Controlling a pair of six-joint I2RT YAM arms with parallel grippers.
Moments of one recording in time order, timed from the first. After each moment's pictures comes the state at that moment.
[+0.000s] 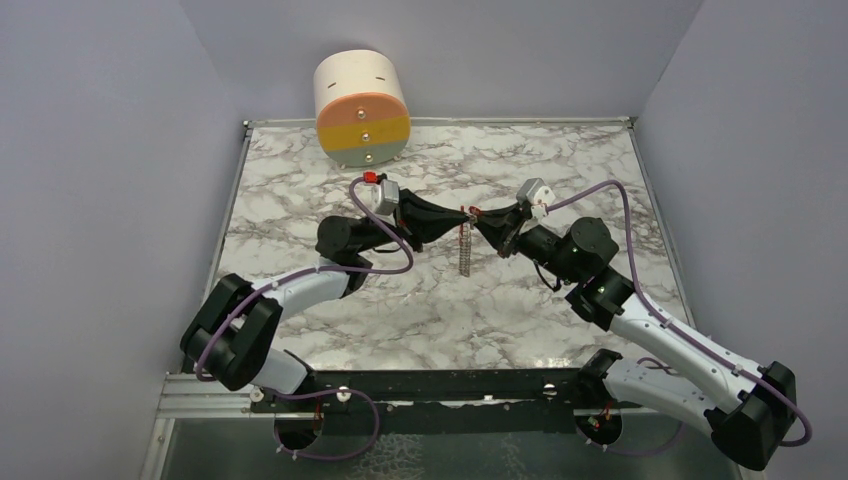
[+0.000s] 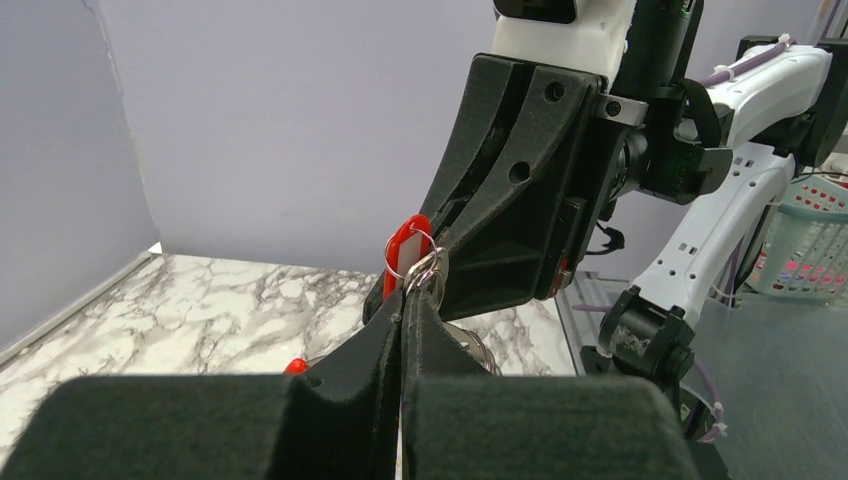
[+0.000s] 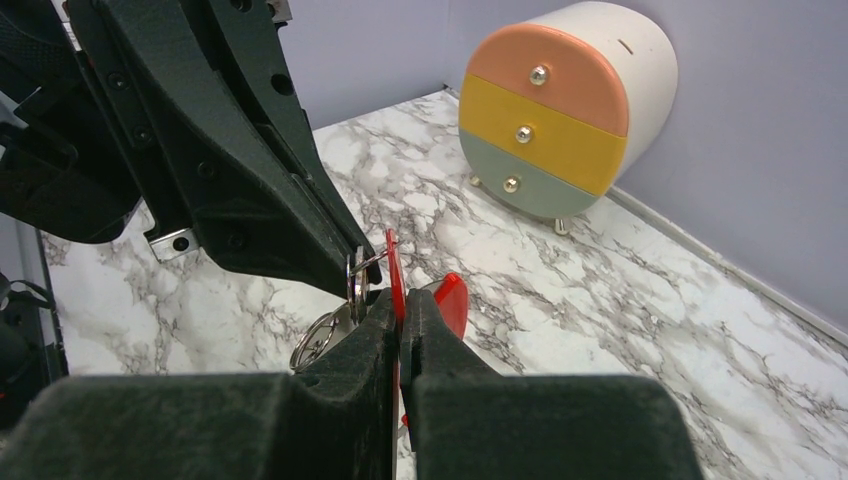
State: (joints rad) left arm -0.61 1.43 0.68 1.35 0.76 -0.51; right arm 0.72 0.91 0.69 0.33 -0.22 -0.05
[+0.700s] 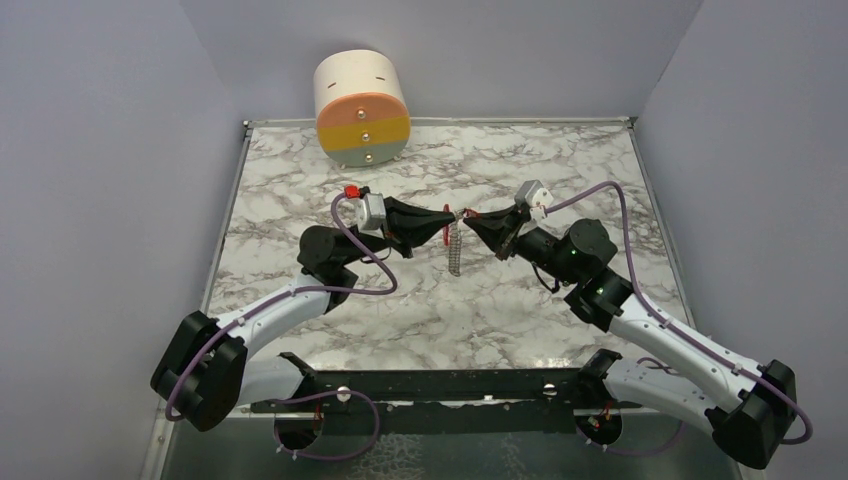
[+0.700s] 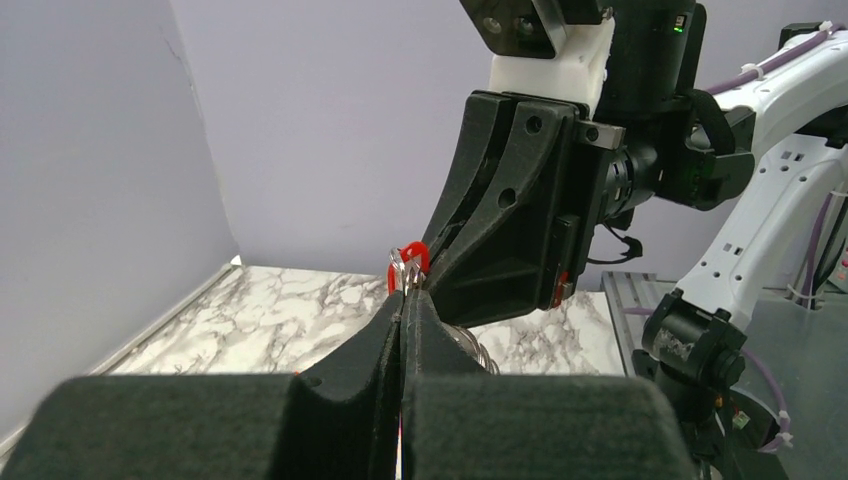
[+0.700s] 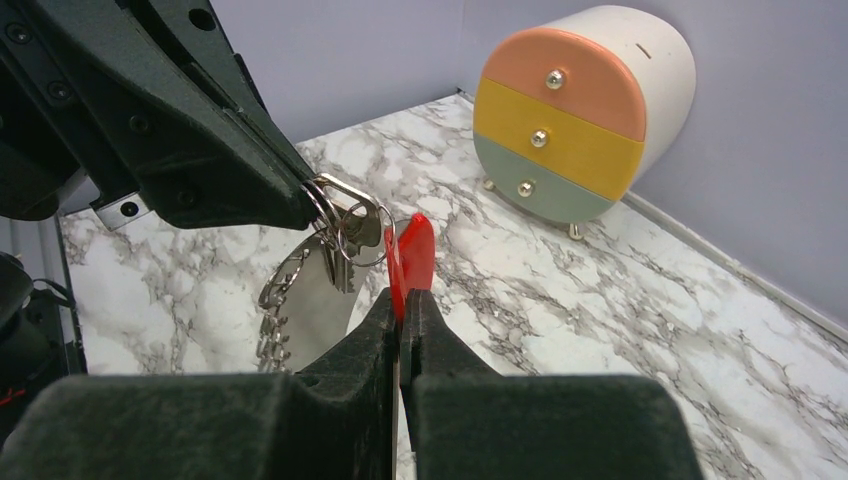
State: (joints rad) left arm -0.61 1.21 0.61 1.16 0.68 -0.34; right arm 0.73 0.91 0.69 0.34 -0.21 -0.05
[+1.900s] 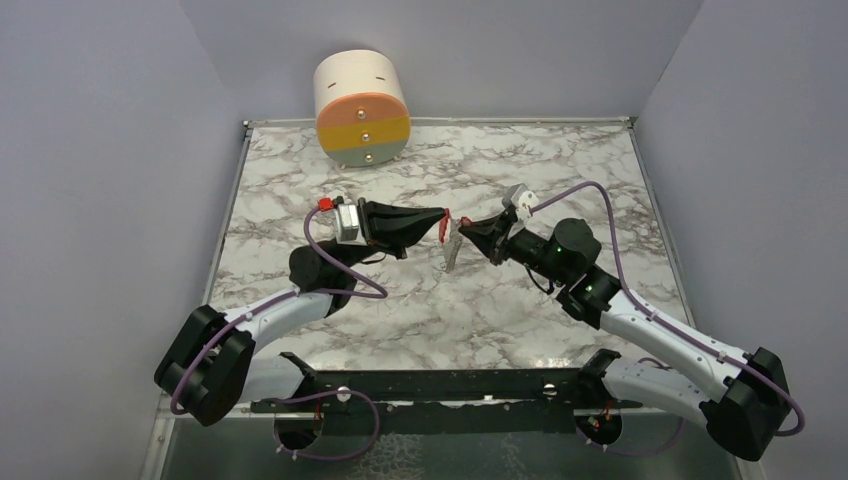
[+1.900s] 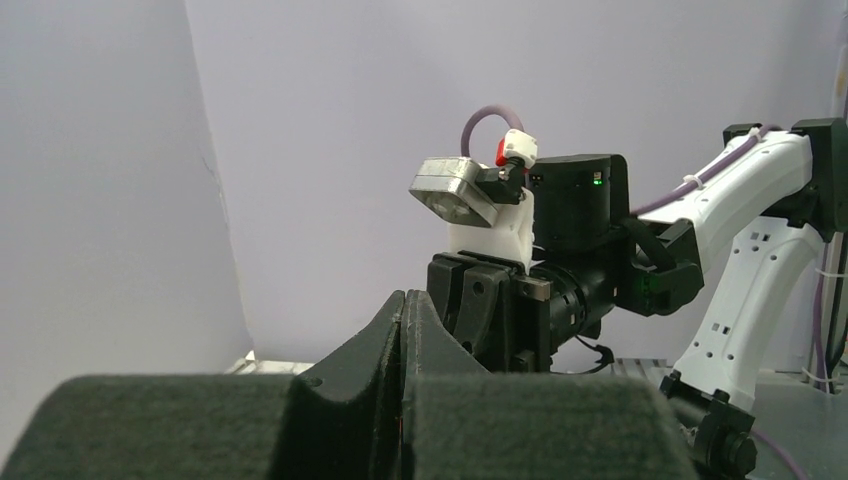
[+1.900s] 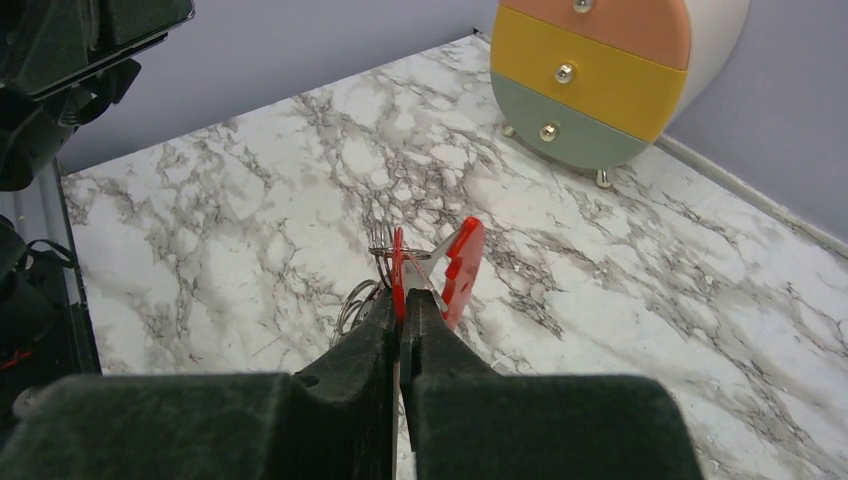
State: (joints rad) left arm -0.62 1.24 0.55 1.50 0.60 -0.45; right arm 0.72 0.97 0.64 0.35 -0.26 -0.02
